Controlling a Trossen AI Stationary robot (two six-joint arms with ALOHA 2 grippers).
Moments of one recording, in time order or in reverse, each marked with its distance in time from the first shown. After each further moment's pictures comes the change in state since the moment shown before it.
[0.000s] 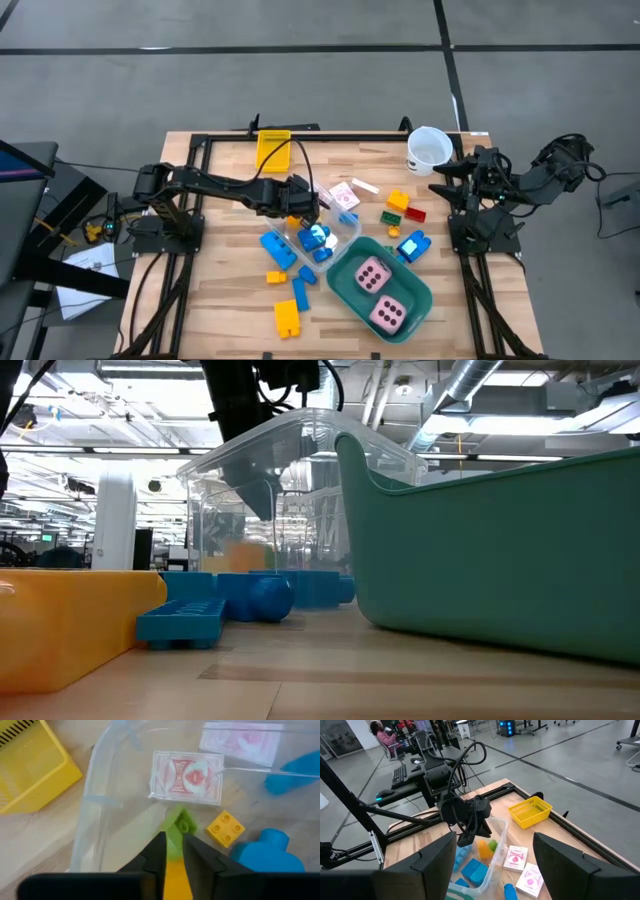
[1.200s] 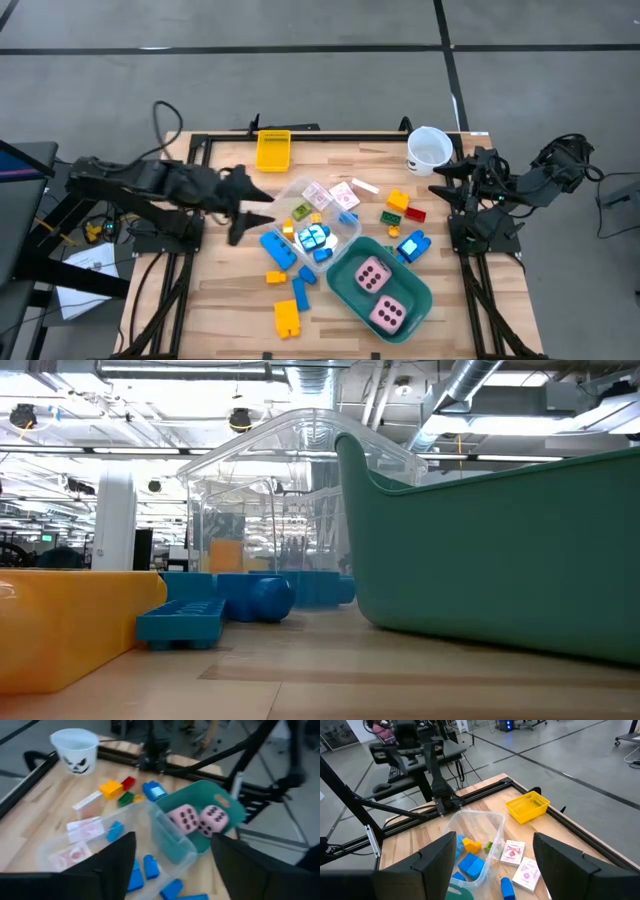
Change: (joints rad) left arm -0.235 -0.675 0.000 0.126 0.262 0.485; right arm 0.001 0.001 0.000 -0.046 -0.008 0.027
